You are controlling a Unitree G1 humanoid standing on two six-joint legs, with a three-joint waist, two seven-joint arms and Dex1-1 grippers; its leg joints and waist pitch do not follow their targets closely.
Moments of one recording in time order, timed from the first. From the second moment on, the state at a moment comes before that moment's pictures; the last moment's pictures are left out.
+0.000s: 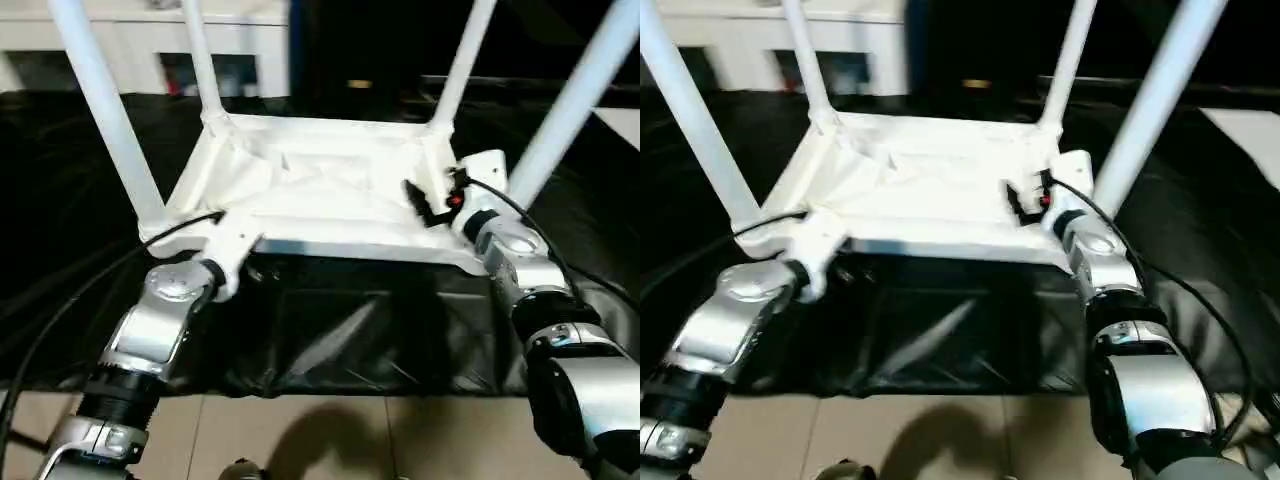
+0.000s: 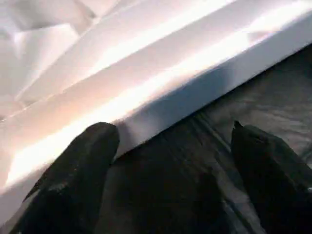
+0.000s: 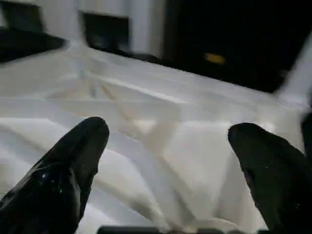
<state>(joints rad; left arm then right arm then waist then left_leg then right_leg) -0.37 0.32 -0.07 0.19 0.05 0.44 -0.46 -0.82 -0.26 -0.07 1.05 0.15 -0.23 0.56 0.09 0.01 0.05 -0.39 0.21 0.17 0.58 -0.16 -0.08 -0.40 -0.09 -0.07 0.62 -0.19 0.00</state>
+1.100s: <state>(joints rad) -0.57 0.40 0.32 0.74 -0.12 -0.07 -0.25 -0.35 -0.19 0.05 0.44 0.13 0.22 0.51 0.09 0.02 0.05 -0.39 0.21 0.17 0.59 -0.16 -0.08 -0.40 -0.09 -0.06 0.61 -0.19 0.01</state>
